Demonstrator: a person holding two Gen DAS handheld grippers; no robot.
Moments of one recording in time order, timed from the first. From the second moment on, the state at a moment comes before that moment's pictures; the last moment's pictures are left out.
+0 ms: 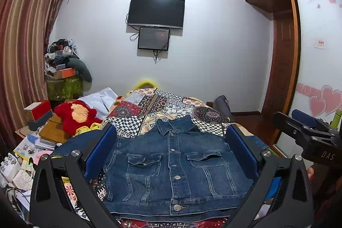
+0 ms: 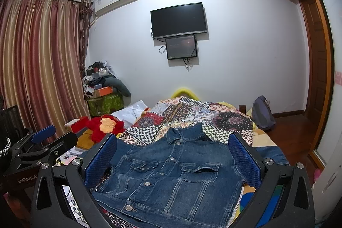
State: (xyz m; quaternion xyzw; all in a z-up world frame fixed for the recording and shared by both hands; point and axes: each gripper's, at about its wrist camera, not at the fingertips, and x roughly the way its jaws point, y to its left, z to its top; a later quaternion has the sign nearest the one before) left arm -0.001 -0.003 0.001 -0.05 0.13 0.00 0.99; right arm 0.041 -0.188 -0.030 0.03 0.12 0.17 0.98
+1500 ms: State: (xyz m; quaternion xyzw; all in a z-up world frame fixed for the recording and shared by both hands) left arm 0.108 0.075 -0.035 -0.08 0.20 0.07 0.98; right arm 0.146 -0.143 -0.061 0.00 0.20 0.17 0.97
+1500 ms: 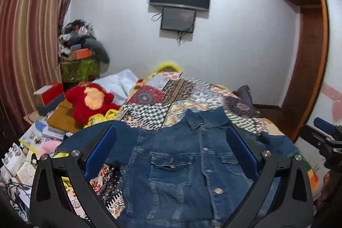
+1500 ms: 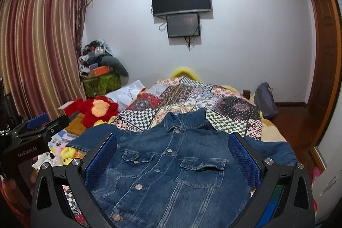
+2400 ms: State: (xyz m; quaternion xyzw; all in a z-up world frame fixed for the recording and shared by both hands) left arm 0.221 0.269 -0.232 -0.27 0.44 0.13 0.85; right arm 0.375 -0.080 -0.207 -0.08 0.43 0.19 0.88
